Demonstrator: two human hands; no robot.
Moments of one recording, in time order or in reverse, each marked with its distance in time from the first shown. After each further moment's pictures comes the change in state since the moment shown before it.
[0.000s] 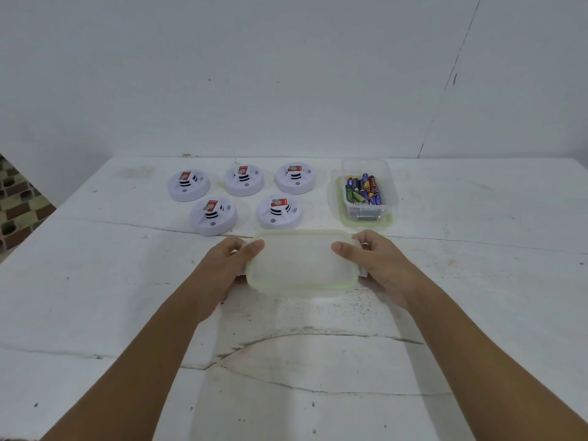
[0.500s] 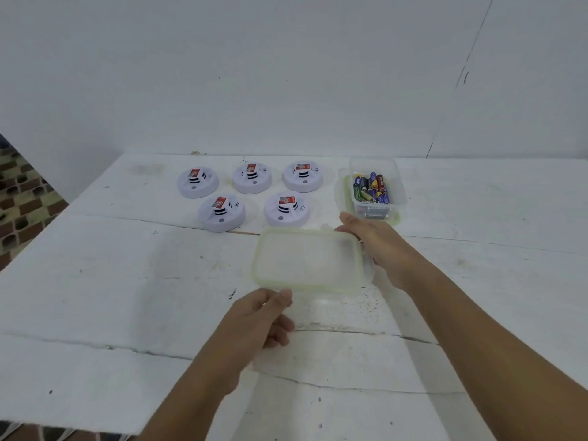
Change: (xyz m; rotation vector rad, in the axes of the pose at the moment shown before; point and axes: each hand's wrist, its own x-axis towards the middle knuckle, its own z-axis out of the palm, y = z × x) left_hand -0.083 -0.026 0.035 0.129 0.008 -0.146; right_hand 0.005 -0.025 0.014 -0.209 0.012 -0.013
